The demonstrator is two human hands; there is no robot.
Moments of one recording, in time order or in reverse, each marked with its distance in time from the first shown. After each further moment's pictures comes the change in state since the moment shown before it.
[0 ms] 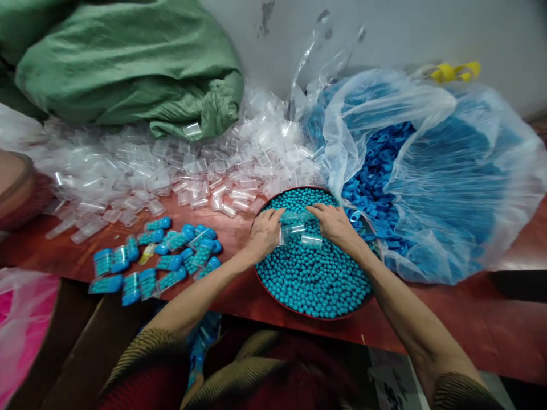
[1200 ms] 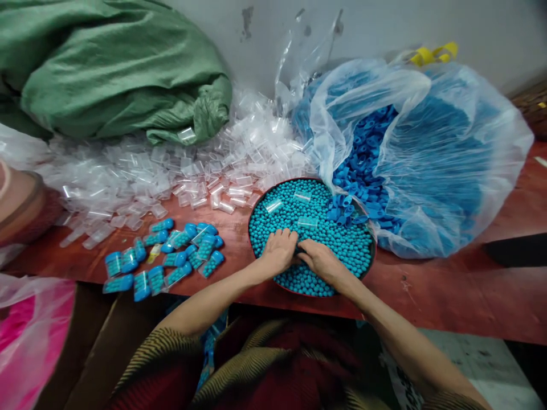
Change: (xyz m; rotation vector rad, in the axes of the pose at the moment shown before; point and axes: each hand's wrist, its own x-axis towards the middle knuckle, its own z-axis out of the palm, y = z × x) left_hand -0.038 0.059 0.004 0.277 -0.446 0.079; right_hand -0.091 -0.062 0.039 0.481 0.051 -0.064
